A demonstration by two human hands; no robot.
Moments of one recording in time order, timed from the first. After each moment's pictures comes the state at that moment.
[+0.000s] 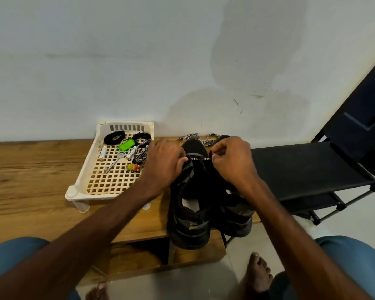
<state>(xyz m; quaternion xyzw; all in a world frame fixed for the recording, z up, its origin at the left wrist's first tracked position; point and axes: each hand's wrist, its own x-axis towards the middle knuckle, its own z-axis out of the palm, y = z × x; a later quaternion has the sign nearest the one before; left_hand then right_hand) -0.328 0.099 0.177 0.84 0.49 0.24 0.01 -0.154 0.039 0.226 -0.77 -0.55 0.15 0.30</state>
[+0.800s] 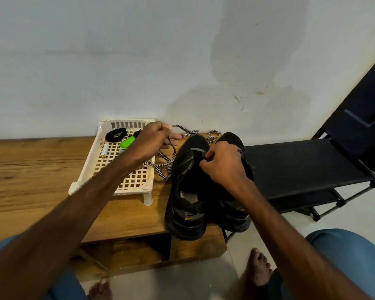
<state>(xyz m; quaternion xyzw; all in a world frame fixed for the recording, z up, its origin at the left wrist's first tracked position) -0.360 0.123 0.217 0.64 0.47 0.34 0.51 -0.173 0.040 0.213 -0.77 -0.59 0.13 0.22</state>
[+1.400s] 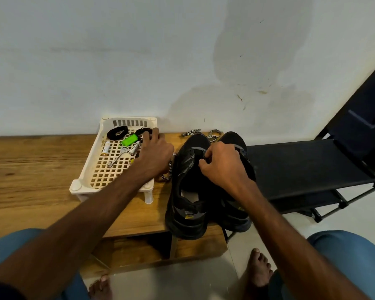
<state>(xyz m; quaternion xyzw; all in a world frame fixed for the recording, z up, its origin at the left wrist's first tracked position) -0.343 0.129 0.176 0.83 0.53 -0.11 -0.12 -0.181 0.035 0.217 -0.75 -0.63 0.11 0.18</state>
